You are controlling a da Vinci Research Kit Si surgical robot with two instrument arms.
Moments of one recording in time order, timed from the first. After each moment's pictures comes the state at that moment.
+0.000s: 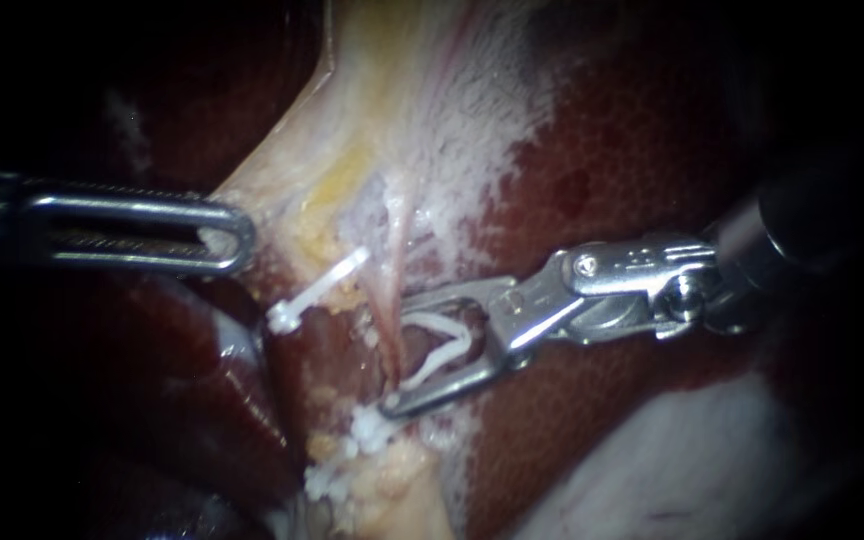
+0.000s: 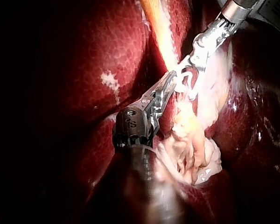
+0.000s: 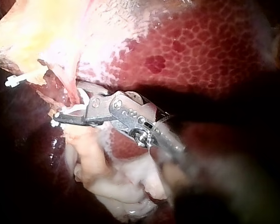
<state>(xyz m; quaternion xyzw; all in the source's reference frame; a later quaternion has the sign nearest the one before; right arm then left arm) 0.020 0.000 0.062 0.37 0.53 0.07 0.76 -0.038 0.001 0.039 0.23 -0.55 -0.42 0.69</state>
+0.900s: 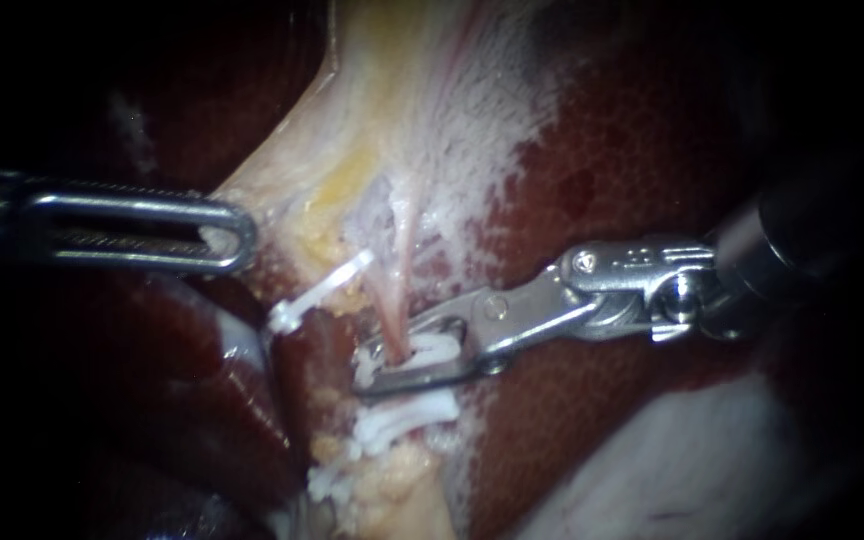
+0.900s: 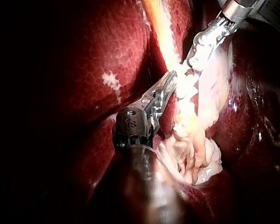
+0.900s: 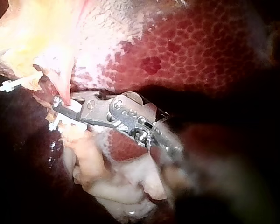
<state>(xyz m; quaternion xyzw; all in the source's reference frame) 0.019 0.001 0.062 0.37 0.52 0.07 0.76 -0.038 0.001 0.039 0.23 -0.55 -0.42 0.69</state>
